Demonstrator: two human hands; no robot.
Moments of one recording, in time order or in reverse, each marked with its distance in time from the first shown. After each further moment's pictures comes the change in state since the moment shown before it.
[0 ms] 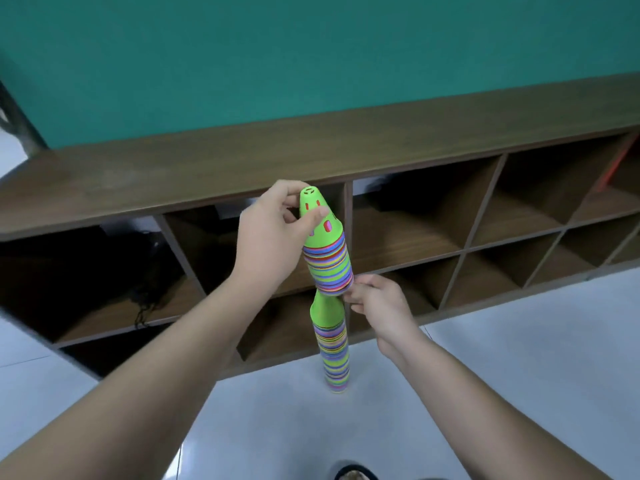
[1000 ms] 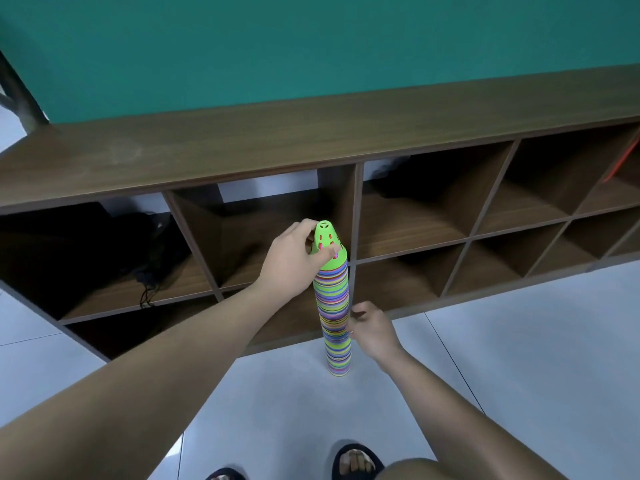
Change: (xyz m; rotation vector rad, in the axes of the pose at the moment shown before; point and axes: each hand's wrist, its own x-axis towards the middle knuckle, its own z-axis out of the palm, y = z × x) left_hand -0.030 -0.088 0.037 0.195 -0.294 -0.052; right_hand 0.024 0.115 0.012 -0.524 -0.070 0.034
